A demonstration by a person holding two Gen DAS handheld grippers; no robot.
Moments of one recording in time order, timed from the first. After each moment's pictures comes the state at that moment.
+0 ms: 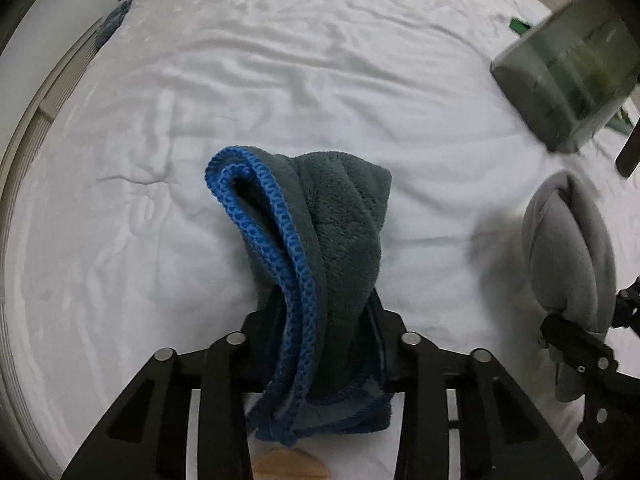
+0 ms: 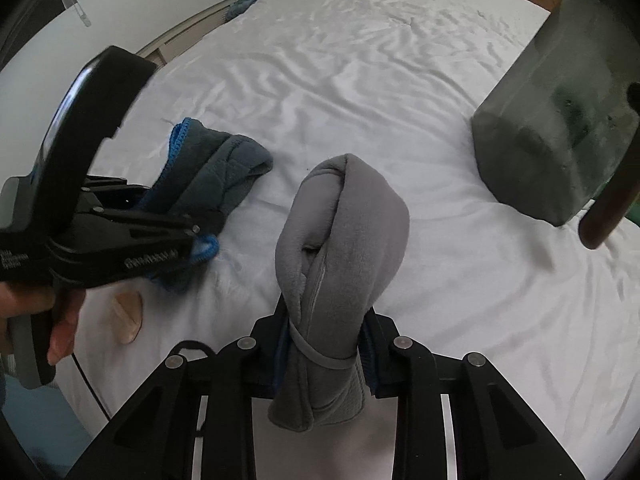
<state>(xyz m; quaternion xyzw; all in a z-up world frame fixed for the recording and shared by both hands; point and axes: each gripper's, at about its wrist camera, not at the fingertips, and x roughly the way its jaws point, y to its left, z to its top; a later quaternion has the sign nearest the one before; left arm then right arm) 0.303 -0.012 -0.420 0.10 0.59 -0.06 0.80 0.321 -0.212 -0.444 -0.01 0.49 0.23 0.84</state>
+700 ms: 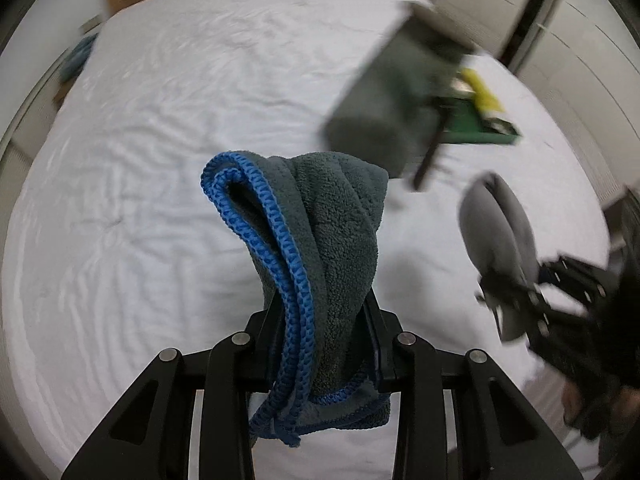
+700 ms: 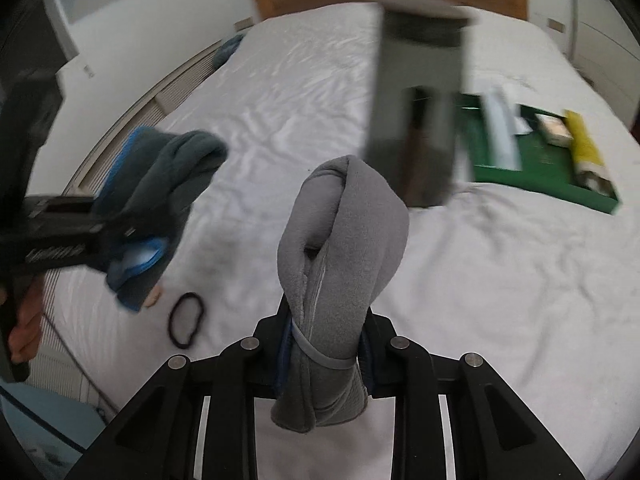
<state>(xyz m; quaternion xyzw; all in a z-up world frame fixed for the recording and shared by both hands) 0.211 -0.134 -0.283 0.07 0.55 -0.17 0.81 0.251 -0.395 -0.356 0.05 0.45 0.20 0.87</state>
